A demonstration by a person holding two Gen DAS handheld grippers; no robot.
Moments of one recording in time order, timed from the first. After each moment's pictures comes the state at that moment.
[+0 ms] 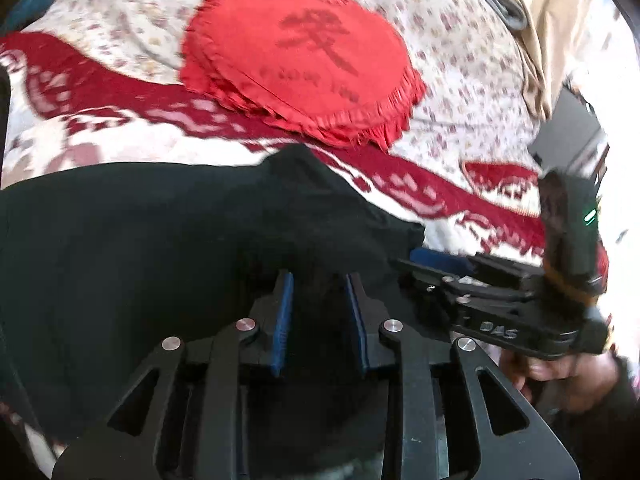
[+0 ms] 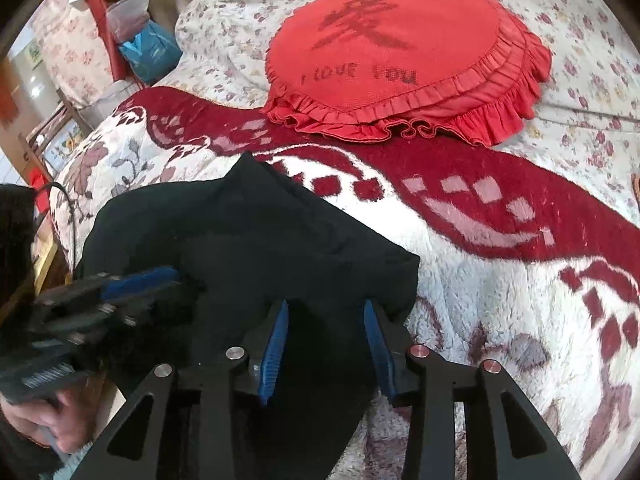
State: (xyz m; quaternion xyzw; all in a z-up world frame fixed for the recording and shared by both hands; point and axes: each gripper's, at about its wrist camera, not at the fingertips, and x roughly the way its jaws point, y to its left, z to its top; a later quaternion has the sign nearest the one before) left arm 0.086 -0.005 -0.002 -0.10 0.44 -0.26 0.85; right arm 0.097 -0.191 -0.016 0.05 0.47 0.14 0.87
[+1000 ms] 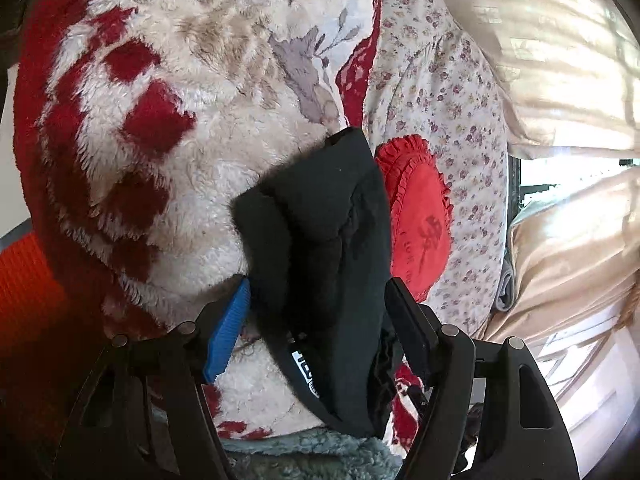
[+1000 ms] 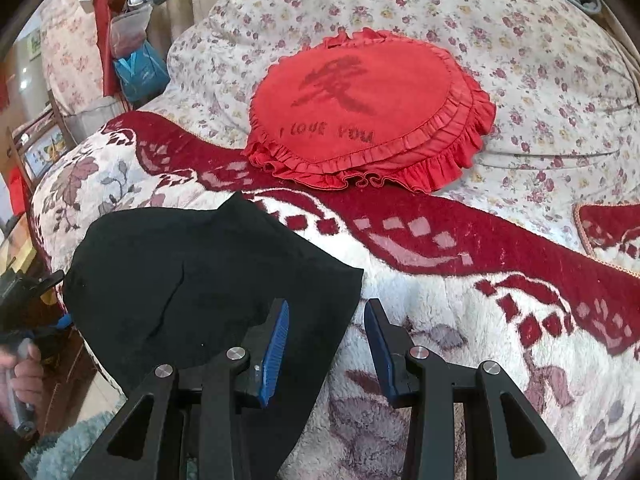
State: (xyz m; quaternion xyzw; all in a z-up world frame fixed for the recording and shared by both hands) left arm 0.024 0.249 -0.107 -0.56 0.36 -0.14 0.73; right arm 0.051 -0.198 0.023 0.01 0.40 0.07 0.91
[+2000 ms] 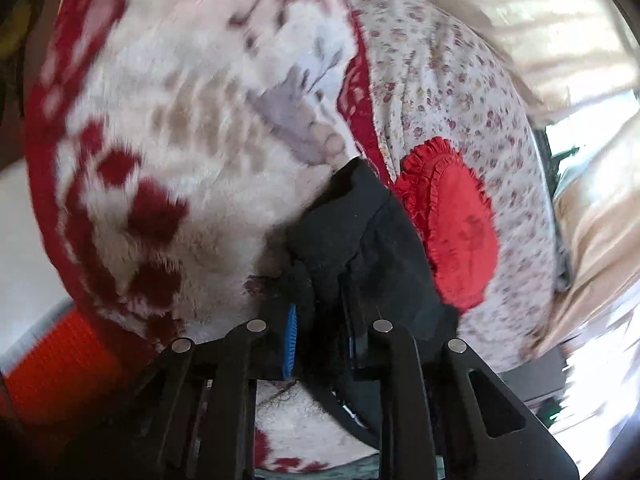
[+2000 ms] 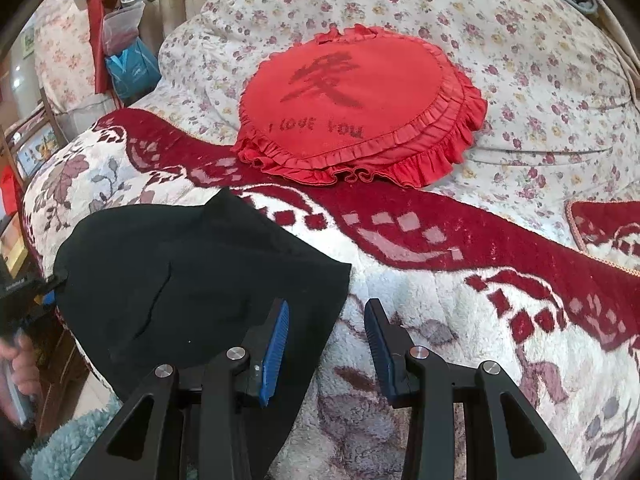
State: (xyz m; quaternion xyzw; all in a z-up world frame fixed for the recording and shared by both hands) left arm 0.034 0.240 -0.073 -0.43 0.35 -0.06 0.83; right arm 0.051 -0.202 0.020 0.01 0.41 0.05 0.91
